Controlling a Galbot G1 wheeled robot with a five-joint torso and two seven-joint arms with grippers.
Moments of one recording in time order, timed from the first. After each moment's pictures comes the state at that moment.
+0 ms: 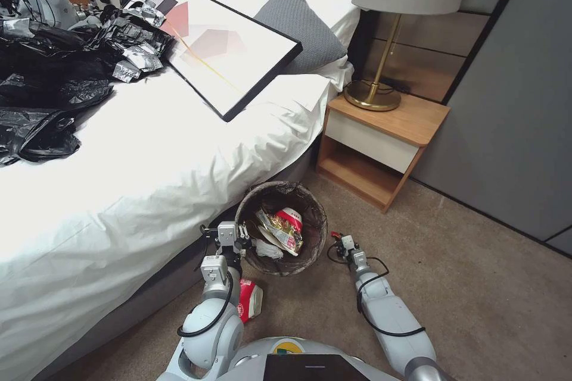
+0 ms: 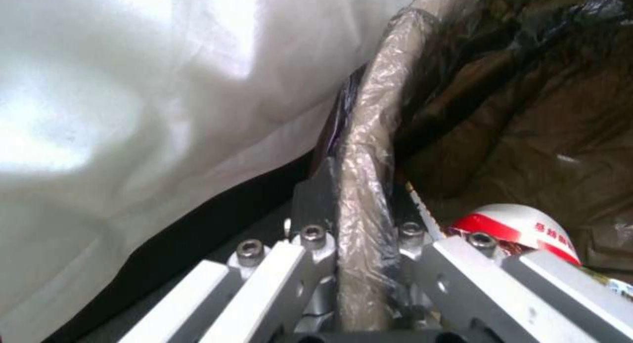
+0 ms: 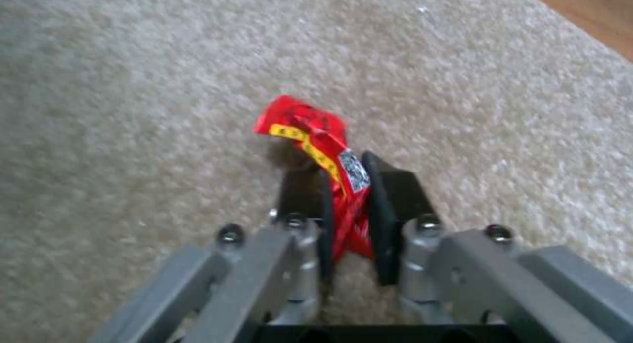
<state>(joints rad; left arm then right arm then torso) 1.59 -1.45 -0.22 -2.18 -0.13 0.27 -0.34 -0.96 1.39 0.44 0.80 -0.10 0.17 -0.08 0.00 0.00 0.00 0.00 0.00</state>
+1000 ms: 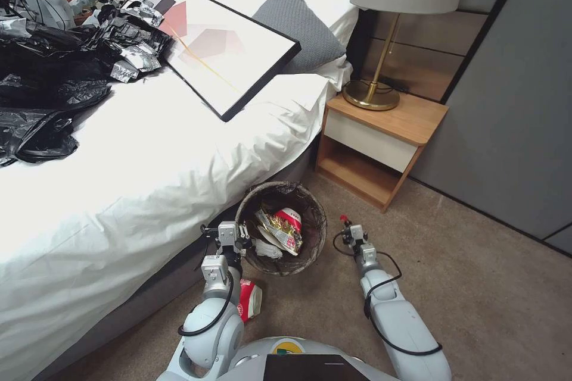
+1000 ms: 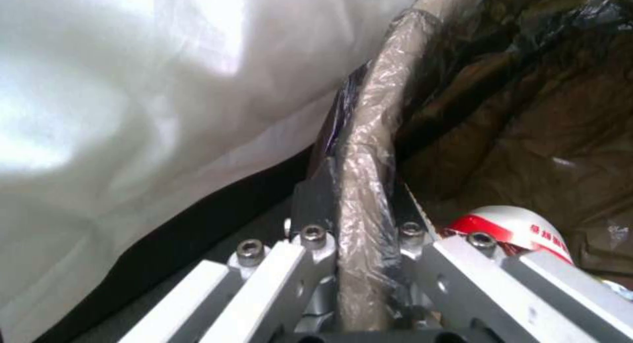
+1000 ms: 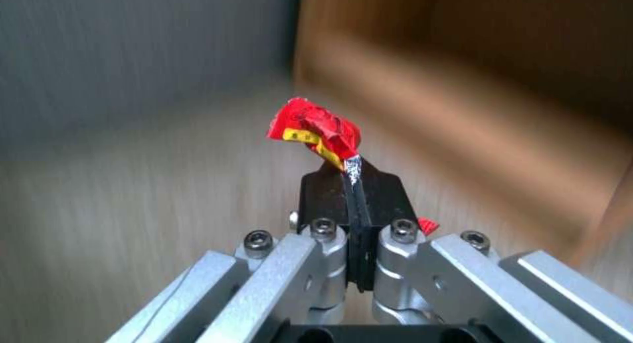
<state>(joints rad) 1.58 -1.45 -0.22 -2.17 -0.13 0.27 -0.34 -1.12 1.37 0.46 1.24 0.02 0.23 -0.02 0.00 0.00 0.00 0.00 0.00</state>
